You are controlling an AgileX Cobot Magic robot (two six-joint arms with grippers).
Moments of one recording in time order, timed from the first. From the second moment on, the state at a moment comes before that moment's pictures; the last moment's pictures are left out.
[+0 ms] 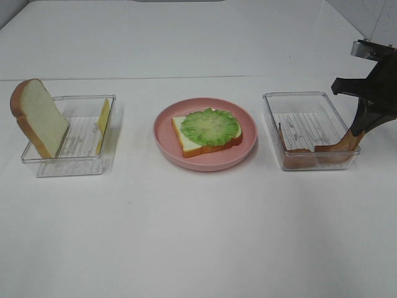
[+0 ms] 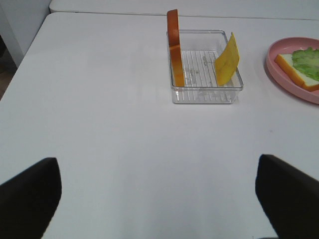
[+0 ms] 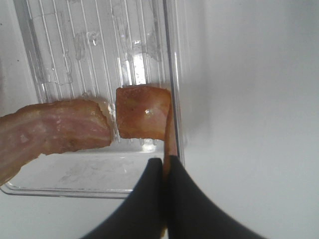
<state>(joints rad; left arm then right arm) 0.05 -0.01 -0.52 -0.01 1.08 -0.03 -0.08 2.00 -1.41 0.17 0.95 -0.12</state>
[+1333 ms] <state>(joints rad) 0.05 -0.01 -0.52 -0.01 1.08 -0.03 0.22 1.84 -1.61 0.36 1.03 -0.17</state>
